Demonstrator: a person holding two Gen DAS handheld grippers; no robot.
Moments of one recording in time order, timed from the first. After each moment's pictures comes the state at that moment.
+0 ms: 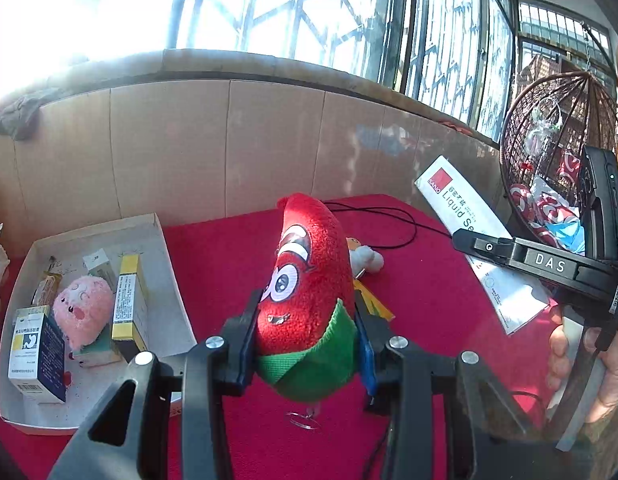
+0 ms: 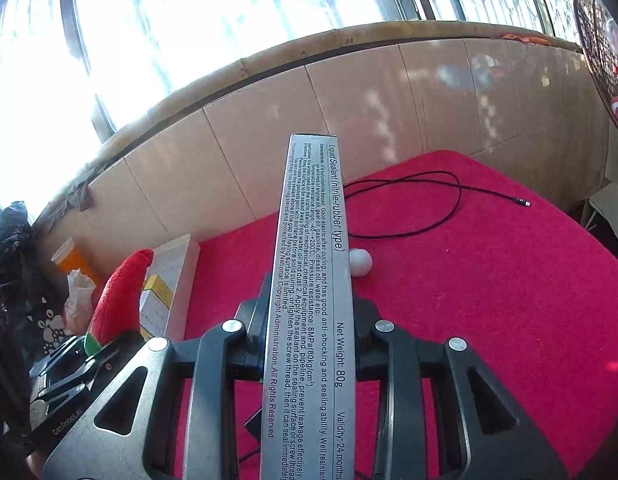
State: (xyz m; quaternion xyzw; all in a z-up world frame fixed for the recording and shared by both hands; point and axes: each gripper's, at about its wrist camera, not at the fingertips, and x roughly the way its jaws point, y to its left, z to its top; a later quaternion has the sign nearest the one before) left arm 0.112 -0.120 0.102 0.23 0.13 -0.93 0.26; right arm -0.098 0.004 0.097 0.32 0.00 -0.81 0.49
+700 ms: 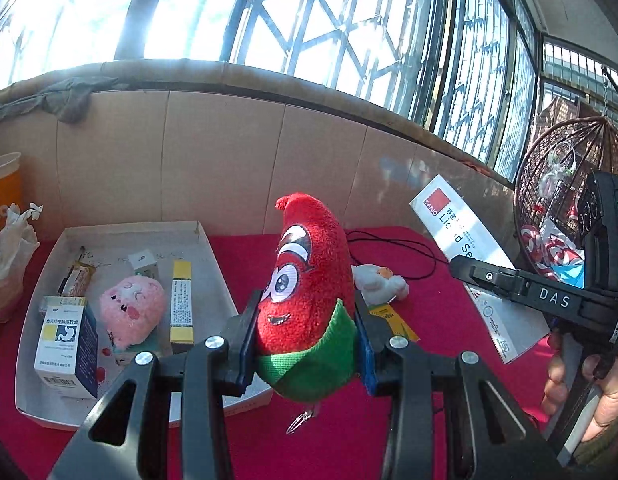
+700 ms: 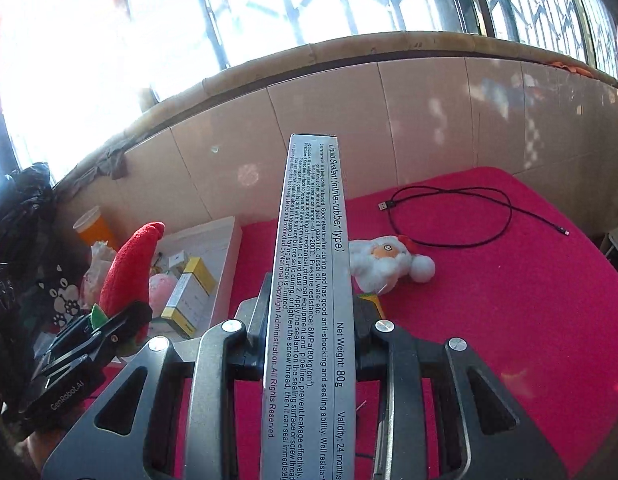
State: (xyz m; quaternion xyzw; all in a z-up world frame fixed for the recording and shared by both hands) left arm 0.164 -0.146 0.113 0.17 0.17 -0.92 0.30; right arm -0.046 -0.037 0.117 0.30 0.05 -0.79 0.54
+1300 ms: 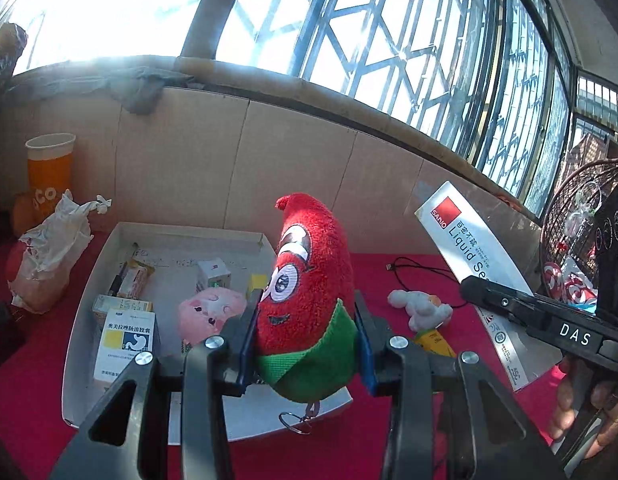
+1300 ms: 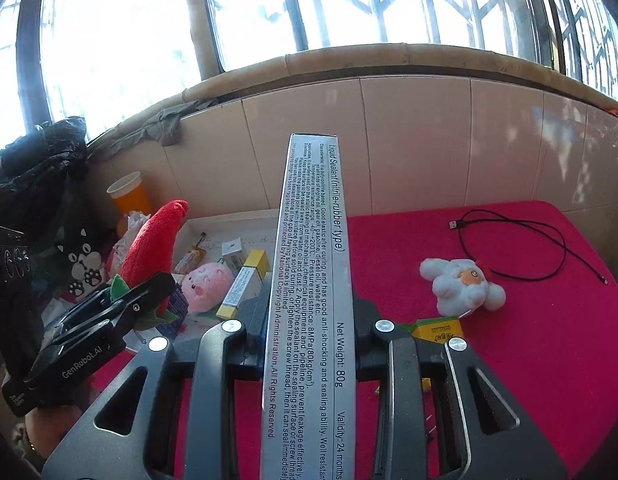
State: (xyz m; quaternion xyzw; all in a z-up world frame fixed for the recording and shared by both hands) left arm 0.220 -0.192 0.116 0.14 0.21 -0.90 0.36; right arm 0.018 -0.094 0.129 0.27 0.11 -0.75 0.59
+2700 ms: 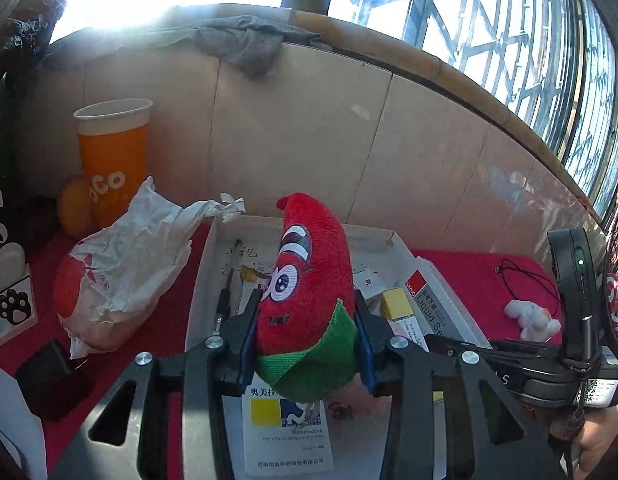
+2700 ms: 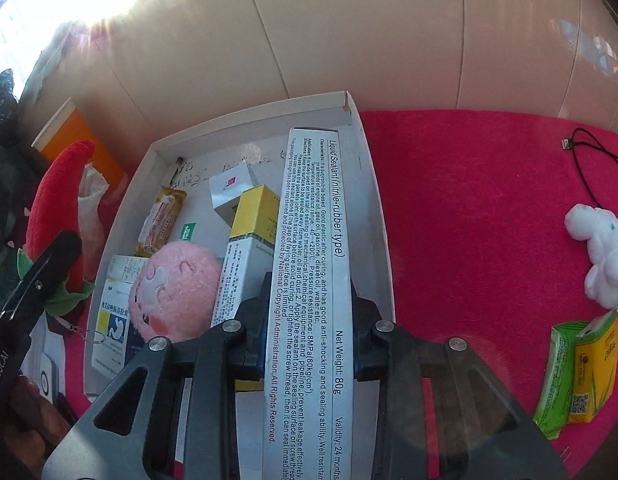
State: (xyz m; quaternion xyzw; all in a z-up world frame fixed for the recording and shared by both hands) left arm 0.257 -0.315 0.086 0.21 0.23 -0.84 0.44; right arm 0.045 -0.278 0.027 0.44 0.19 -0.69 0.54
